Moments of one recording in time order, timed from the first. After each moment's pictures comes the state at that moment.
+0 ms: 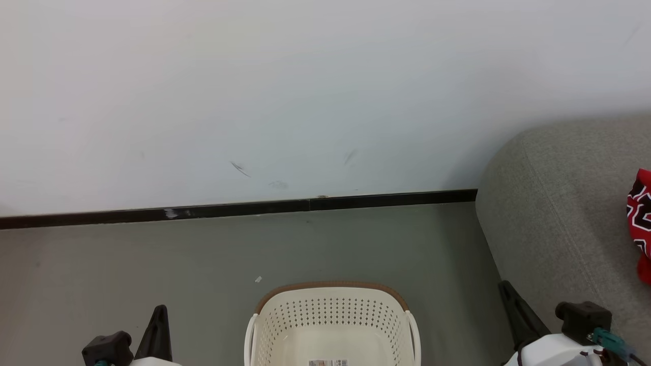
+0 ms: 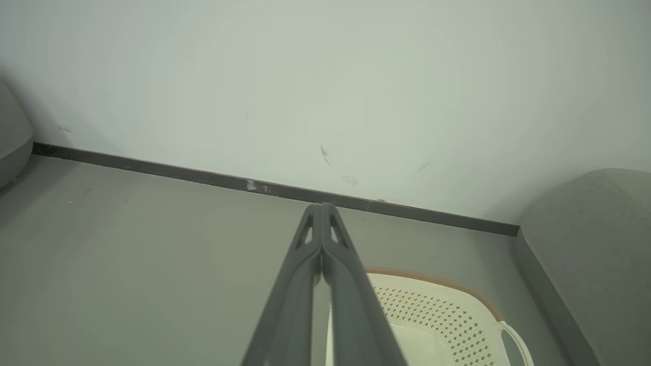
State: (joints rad) left arm -0.01 0.12 -0.20 0.28 -0.53 0.20 -0.19; right arm 0.03 -0.03 0.00 0.23 0.14 0.13 -0.22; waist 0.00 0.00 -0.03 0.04
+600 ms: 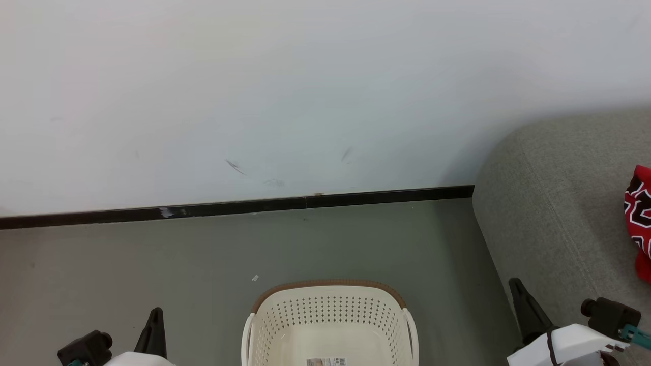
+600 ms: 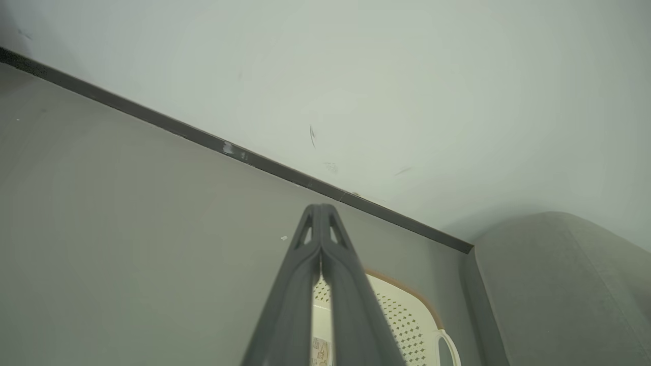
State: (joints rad) left arm -0.01 0.10 -0.14 0.27 -0.74 0.14 -0.13; right arm 0.02 -0.03 -0.02 0.24 0.48 0.13 -0.14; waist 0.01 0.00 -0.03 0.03
